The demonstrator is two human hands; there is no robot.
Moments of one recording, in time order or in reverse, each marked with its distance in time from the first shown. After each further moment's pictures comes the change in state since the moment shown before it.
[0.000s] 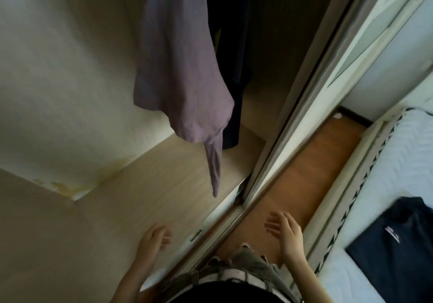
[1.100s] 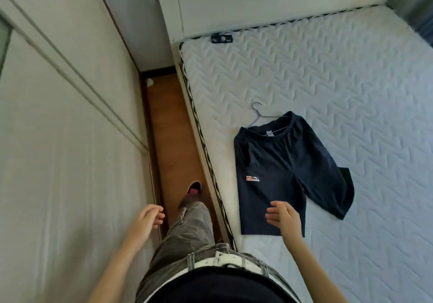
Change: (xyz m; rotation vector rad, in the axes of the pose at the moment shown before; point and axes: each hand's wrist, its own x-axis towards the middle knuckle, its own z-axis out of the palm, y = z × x) left_hand 0.093 0.237 0.626 0.849 -0.852 0.273; right_hand 0.207 0.026 -0.403 0.508 0.872 0.374
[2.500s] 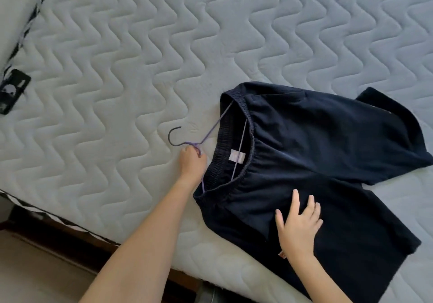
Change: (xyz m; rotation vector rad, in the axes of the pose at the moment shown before) left_hand 0.507 0.272 0.452 1.064 -0.399 0.587; right_hand 0.376 0.094 0.136 -0.689 0.632 0.431
